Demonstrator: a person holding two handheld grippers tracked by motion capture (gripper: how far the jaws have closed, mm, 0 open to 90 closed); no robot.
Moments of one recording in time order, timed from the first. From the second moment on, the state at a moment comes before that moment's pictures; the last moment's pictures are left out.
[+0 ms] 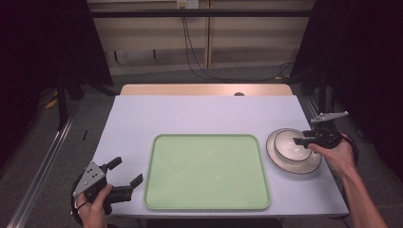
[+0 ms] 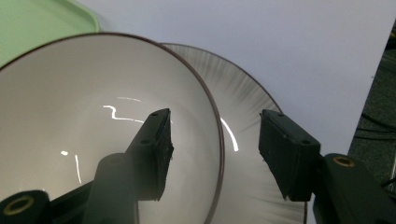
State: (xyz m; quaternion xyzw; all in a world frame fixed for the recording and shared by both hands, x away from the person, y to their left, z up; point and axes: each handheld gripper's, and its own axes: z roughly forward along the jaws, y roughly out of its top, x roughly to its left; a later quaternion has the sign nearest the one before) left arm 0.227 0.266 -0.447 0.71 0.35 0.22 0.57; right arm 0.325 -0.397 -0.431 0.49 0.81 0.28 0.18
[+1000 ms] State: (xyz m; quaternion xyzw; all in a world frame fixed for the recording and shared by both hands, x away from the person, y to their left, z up) left arm 0.225 0.267 -0.446 0.71 0.35 0.22 0.57; right arm 0.325 -0.406 -0.439 0.53 0.78 0.30 0.13
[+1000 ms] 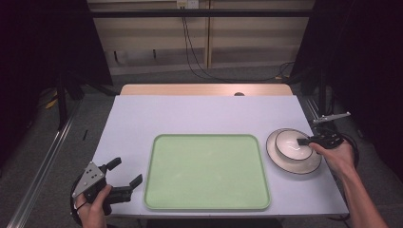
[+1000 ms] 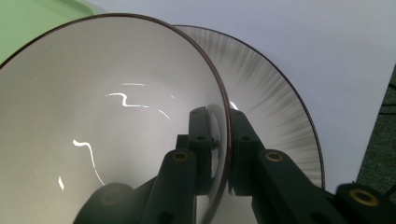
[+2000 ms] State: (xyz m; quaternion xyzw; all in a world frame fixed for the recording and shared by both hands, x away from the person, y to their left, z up) left arm 0.225 0.269 -0.446 0.71 0.35 0.22 0.57; right arm 0.321 -0.412 -0.427 0.53 0.78 0.32 0.14
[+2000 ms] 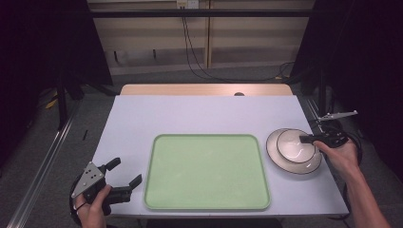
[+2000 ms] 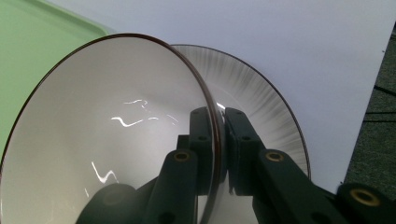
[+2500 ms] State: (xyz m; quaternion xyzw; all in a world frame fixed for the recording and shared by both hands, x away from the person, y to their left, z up) left arm 0.224 0.269 -0.446 0.71 0.35 0.22 0.57; right arm 0.316 -0.417 -0.417 0.53 0.76 0.35 0.14
